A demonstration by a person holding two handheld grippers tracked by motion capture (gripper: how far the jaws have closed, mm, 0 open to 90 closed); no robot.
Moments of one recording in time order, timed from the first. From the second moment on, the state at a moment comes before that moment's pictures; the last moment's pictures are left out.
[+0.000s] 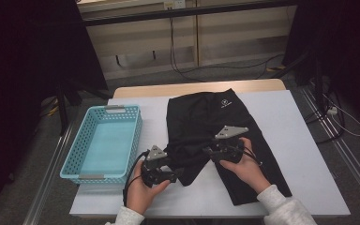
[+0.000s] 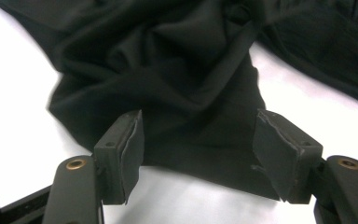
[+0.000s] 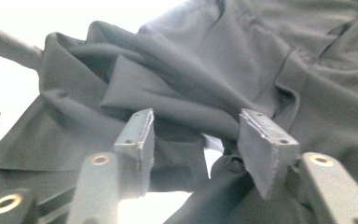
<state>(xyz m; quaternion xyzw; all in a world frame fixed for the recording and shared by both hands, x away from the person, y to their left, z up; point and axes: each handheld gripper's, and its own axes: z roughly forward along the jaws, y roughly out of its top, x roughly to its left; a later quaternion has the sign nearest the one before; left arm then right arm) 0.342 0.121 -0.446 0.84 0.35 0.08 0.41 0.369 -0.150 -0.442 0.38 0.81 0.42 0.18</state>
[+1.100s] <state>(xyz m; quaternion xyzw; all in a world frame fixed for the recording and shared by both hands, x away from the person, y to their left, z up) 0.327 0.087 -0.464 0.87 0.28 0.07 0.39 0.334 -0.181 -0.439 0.39 0.80 0.42 0.18</state>
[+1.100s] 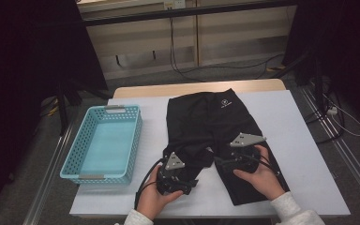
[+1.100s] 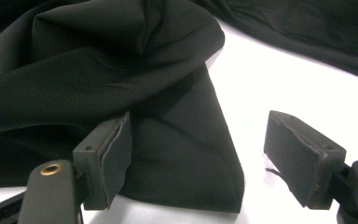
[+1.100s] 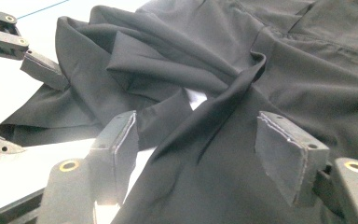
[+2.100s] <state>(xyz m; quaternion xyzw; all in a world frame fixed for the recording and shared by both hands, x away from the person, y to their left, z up) 0.342 0.116 -0.442 0.86 0.32 0.03 0.40 0.337 -0.176 -0.438 0.38 0.81 0.41 0.19</state>
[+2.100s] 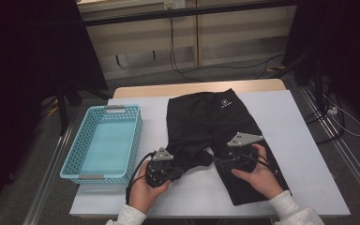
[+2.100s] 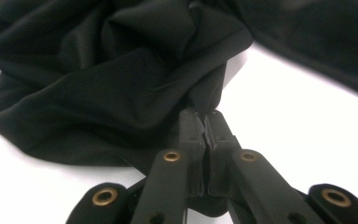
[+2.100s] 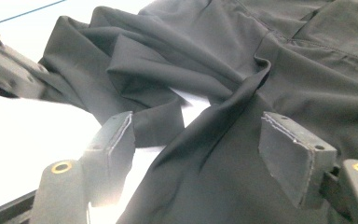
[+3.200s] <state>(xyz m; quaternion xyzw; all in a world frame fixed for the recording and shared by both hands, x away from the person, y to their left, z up) 0.329 0.142 -0.426 0.85 0.32 0.01 0.41 0.336 -0.121 -0.461 0.32 0.86 0.38 0.12</state>
